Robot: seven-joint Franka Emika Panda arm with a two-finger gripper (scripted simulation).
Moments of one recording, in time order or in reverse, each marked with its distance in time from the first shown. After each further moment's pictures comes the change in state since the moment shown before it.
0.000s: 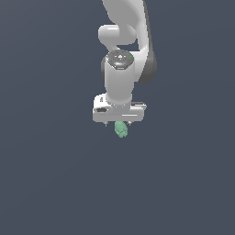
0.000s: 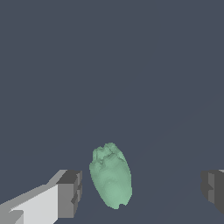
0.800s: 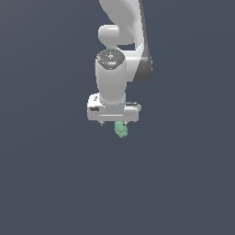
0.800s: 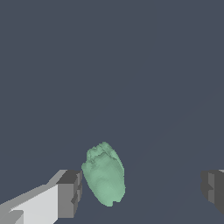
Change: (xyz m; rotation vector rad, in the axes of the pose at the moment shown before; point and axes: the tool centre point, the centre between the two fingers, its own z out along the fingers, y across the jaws) arm -0.001 0.018 -0.003 0.020 -0.012 0.065
